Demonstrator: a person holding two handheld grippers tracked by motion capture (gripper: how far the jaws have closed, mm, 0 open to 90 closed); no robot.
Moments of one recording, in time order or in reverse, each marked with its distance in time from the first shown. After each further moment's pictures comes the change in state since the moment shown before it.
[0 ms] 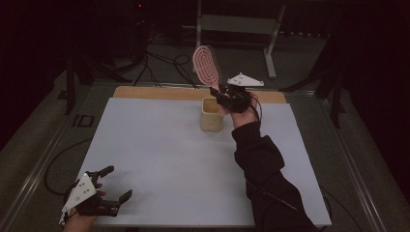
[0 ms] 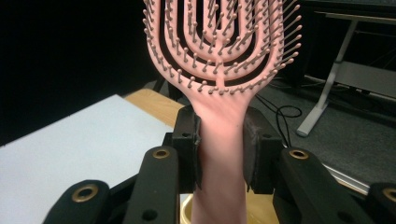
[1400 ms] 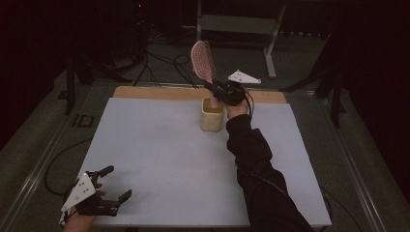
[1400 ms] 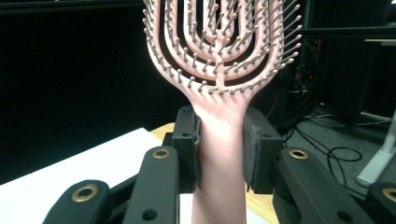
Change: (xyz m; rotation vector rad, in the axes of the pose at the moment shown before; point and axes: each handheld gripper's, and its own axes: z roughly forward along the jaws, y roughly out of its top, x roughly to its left) left arm 0.002 -0.001 0.000 -0.004 -0.009 -0.005; right arm -0.039 -0.026 0.055 -0.177 0.198 0.031
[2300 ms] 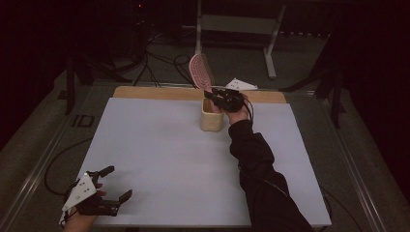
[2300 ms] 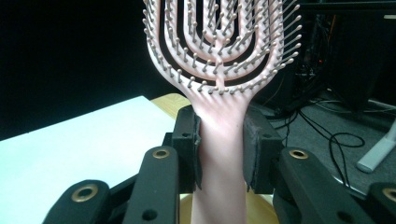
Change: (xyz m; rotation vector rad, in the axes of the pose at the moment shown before) left arm 0.000 -0.001 0.001 0.008 -0.001 -0.002; right arm -0.008 -0.031 0.002 0.081 0.030 -0.035
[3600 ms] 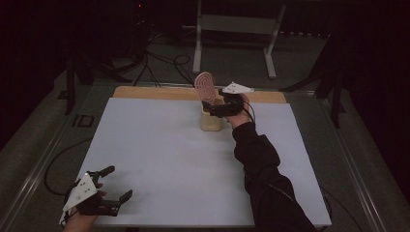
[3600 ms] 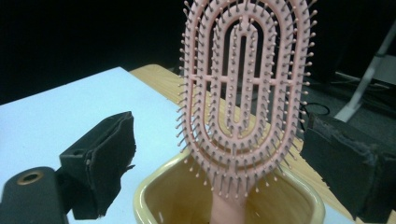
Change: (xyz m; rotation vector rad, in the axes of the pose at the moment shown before) left arm 0.000 0.001 0.001 0.003 0.001 0.005; right arm 0.016 -0.001 -0.007 0.133 -0.107 -0.013
